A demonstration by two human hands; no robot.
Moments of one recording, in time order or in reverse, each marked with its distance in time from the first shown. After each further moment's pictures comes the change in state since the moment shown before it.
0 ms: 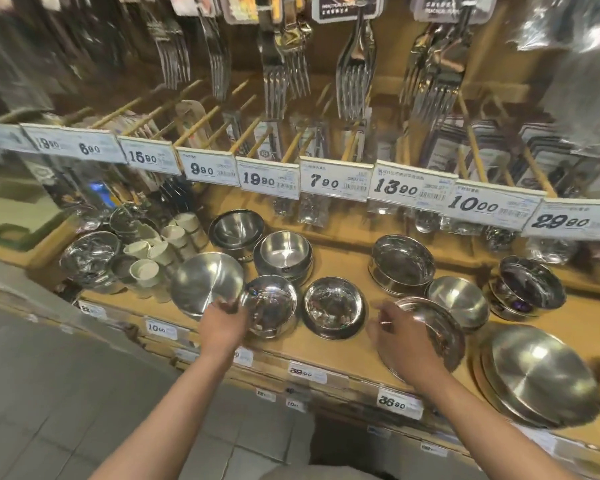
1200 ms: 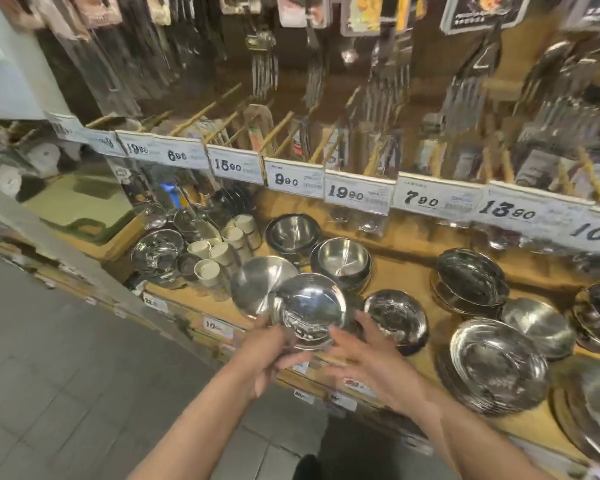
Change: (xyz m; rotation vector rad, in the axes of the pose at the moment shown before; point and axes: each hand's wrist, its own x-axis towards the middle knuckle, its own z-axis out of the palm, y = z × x) left_hand -0.018 0.010 -0.069 -0.608 -0.511 -0.322; right_hand -0.014 -0.095 0.085 0.743 -0.596 0.229
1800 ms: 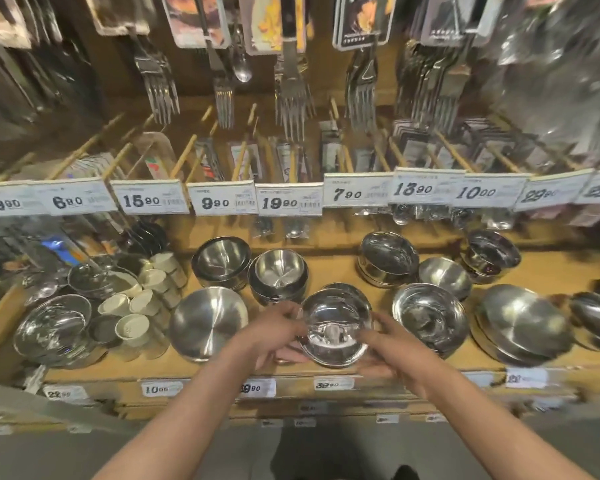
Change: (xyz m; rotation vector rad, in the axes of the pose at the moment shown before) left_hand 0.046 0.034 0.057 0.725 -0.495 -0.034; right_hand -0.026 0.022 -0.047 0.059 0.482 -0.002
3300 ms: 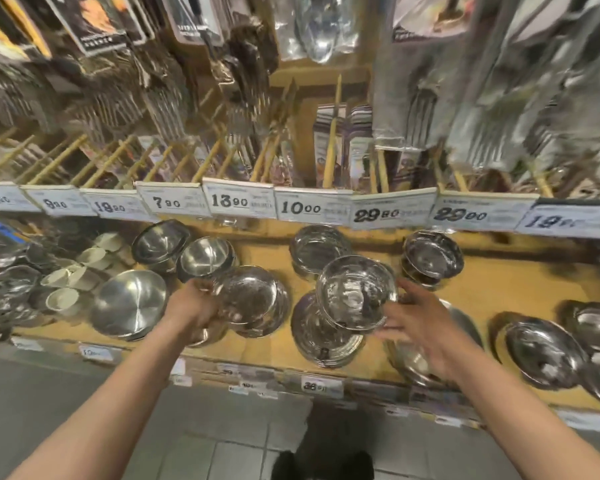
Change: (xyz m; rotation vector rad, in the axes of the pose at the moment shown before) left_hand 0.030 0.054 0.108 0.467 0.819 -0.117; right_hand 0.005 -0.050 -0.246 0.048 -0.012 -0.053
